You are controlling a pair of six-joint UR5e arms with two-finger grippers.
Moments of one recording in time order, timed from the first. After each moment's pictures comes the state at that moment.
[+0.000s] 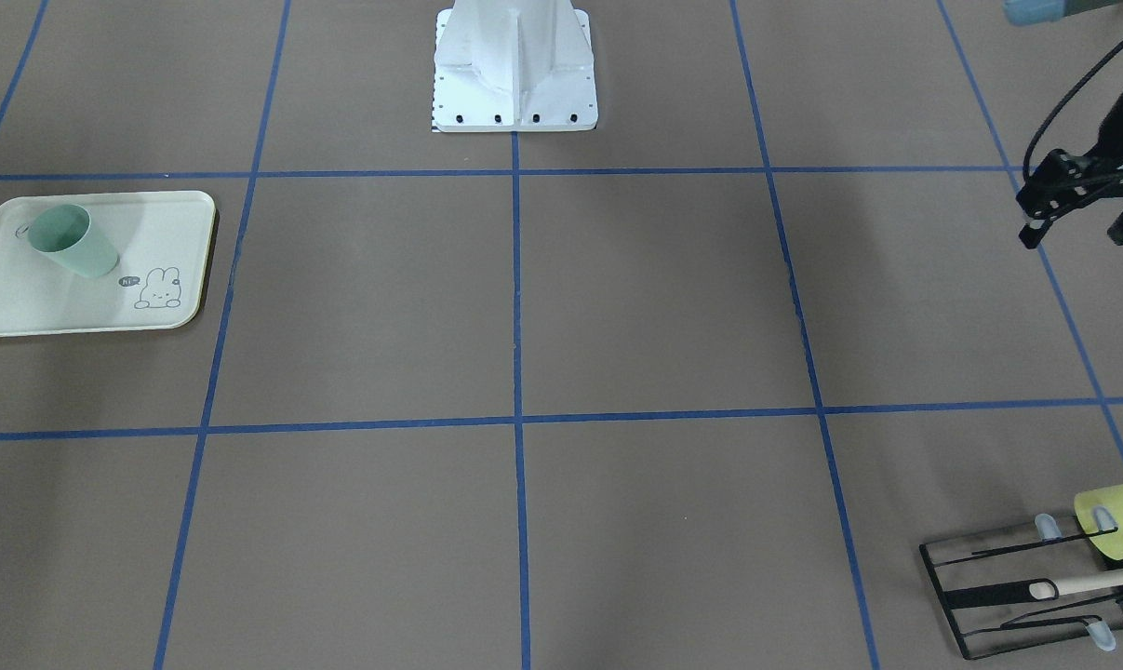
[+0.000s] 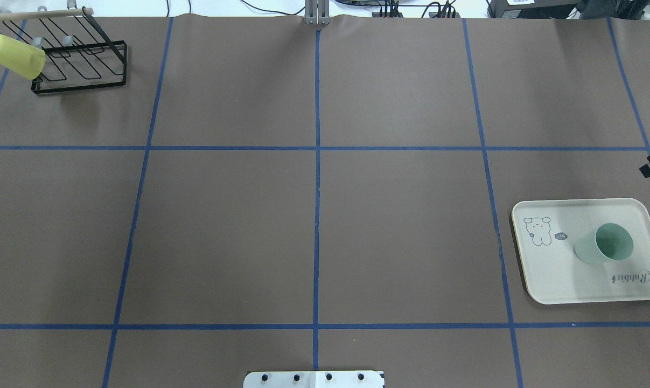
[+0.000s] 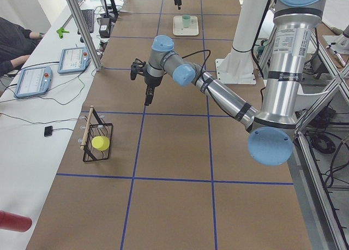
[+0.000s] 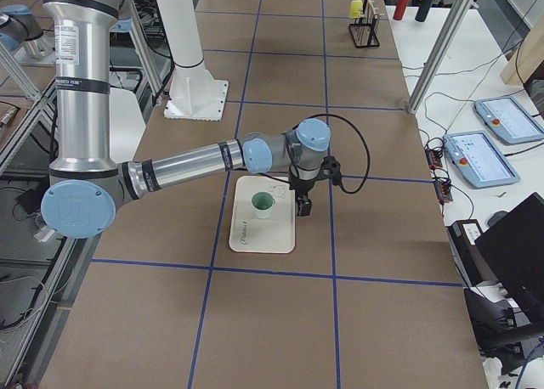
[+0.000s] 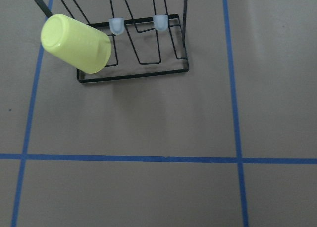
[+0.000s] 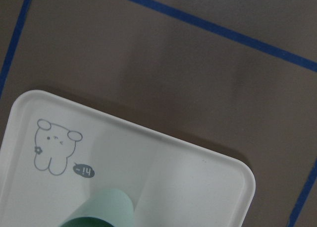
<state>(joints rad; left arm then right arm) -1.28 -1.61 -2.07 -1.56 -2.16 -0.51 1.31 -1.56 1.88 -1.69 2.34 0.09</state>
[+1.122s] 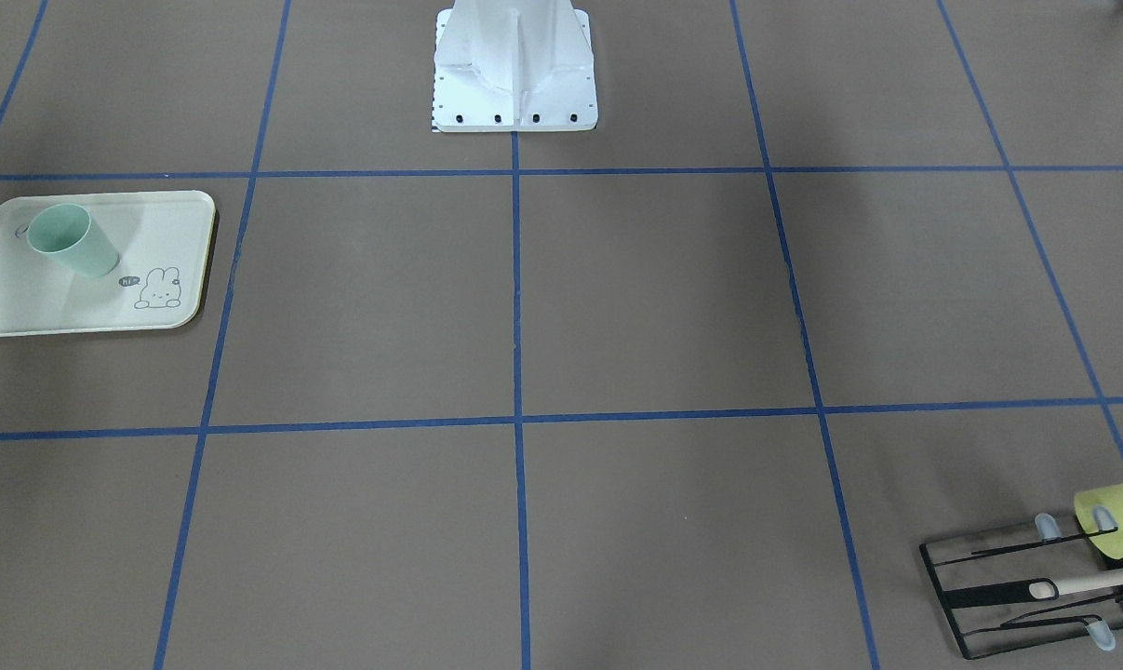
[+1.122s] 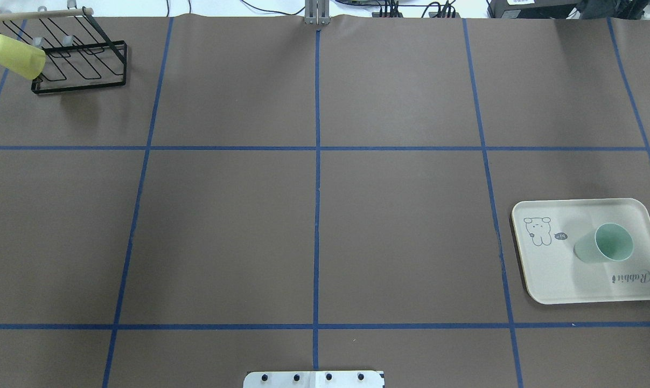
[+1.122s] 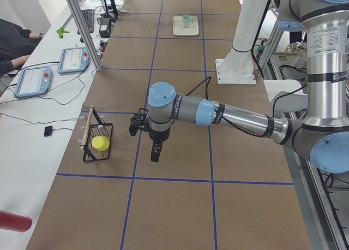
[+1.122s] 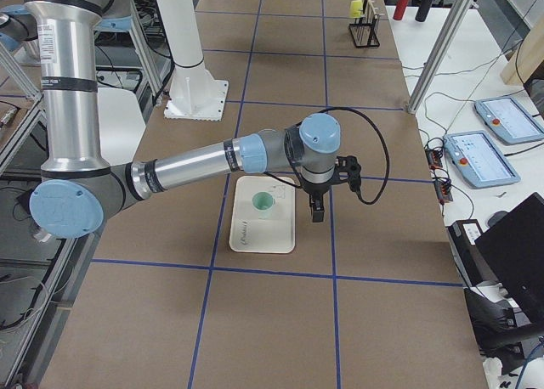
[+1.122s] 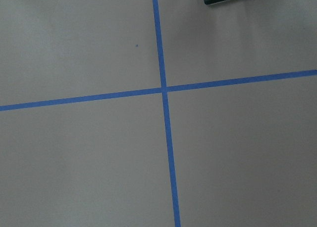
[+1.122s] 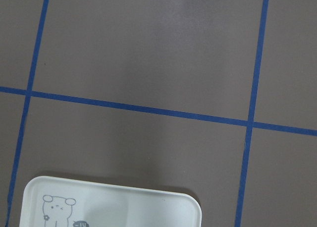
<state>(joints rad) -1.53 -1.43 -1.93 -1.53 -2.24 -0.06 1.52 -1.58 1.86 -1.68 2.43 0.07</state>
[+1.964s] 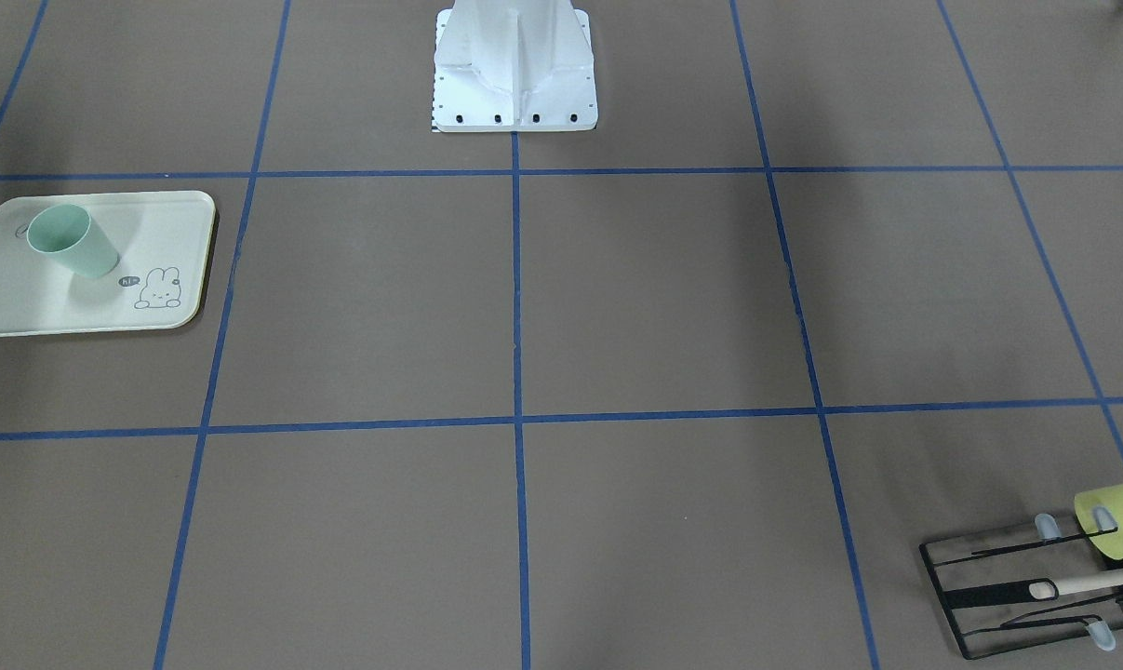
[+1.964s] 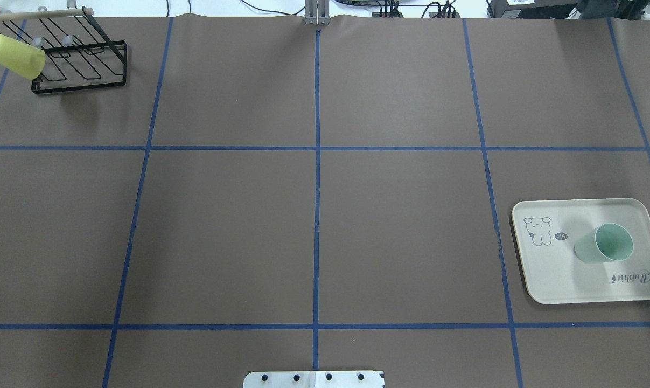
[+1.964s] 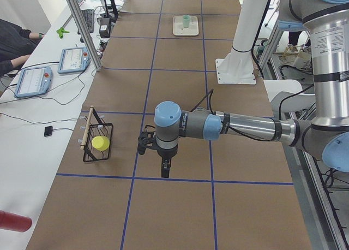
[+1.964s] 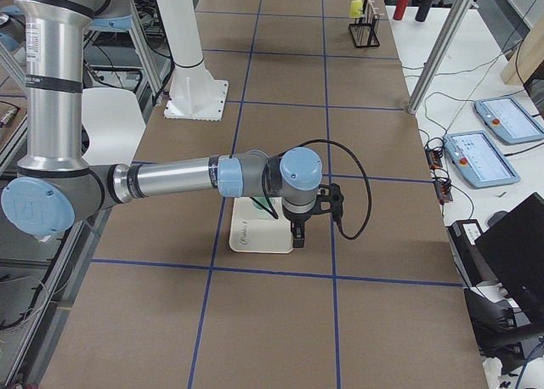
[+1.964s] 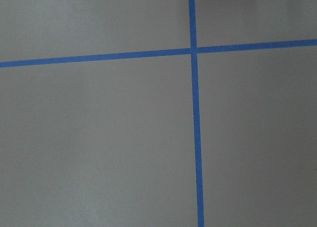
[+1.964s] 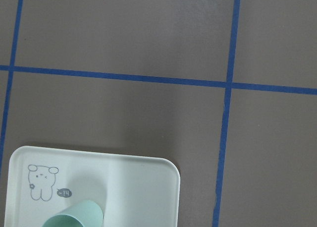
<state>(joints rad) -1.53 -1.38 -1.88 -1.55 -2.24 -0.05 1.57 -1.67 1.82 -1.68 2.45 -0.03</state>
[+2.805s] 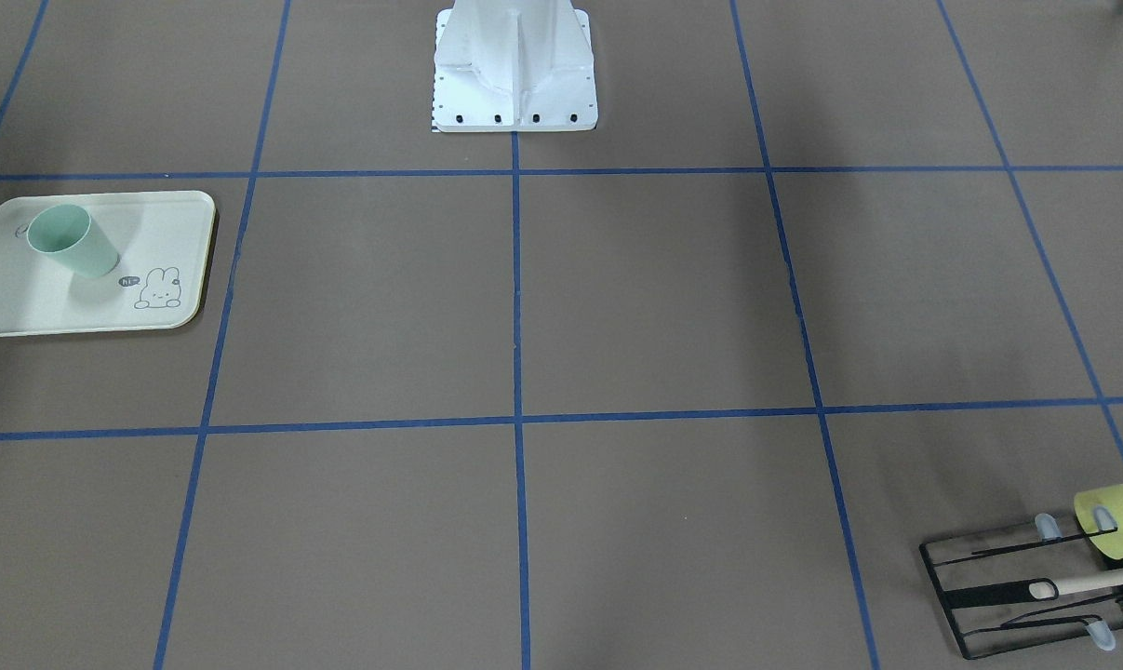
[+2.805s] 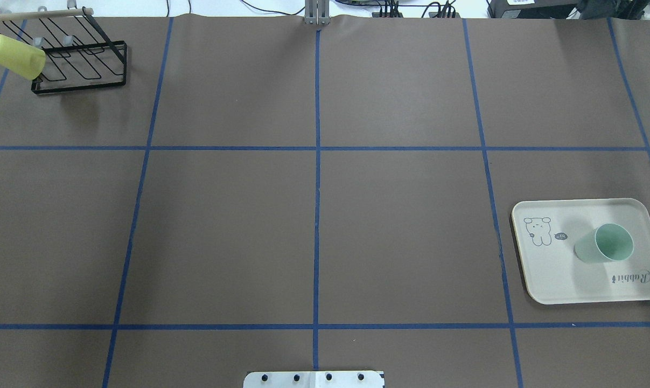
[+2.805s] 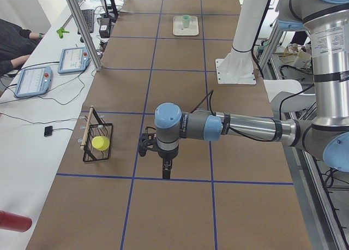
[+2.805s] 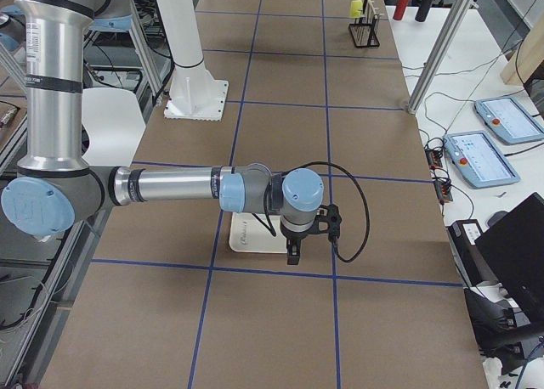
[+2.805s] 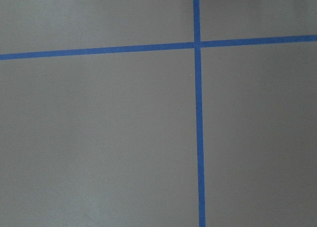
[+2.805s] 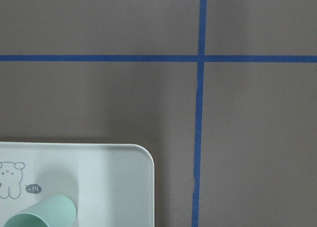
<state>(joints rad) -1.53 -1.37 -1.87 -1.55 -2.24 -0.05 1.57 -1.66 1.75 -1.65 2.40 -0.02</state>
